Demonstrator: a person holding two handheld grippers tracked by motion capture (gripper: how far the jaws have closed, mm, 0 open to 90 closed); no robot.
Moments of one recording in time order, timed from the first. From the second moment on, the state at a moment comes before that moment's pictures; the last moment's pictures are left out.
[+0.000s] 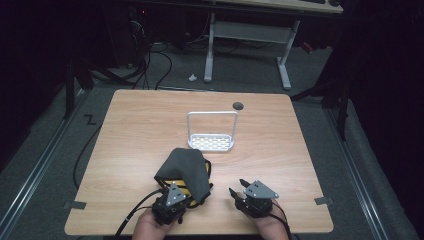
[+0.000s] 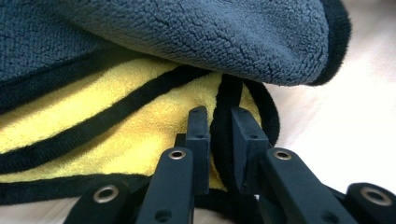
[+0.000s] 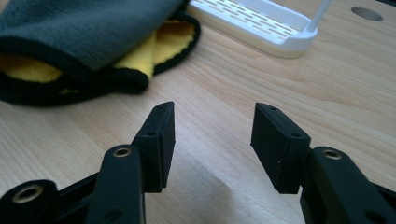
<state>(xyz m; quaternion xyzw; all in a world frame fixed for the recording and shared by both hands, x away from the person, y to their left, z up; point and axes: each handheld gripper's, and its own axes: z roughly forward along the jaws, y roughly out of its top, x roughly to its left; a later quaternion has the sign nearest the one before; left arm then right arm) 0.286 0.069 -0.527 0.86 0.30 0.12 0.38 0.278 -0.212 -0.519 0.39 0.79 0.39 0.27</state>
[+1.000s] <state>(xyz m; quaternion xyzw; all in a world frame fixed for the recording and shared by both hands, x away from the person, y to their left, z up) 0.281 0.090 -0.526 0.86 0.32 0.09 0.39 0.268 -0.185 -0.518 0.35 0.81 0.41 0.23</state>
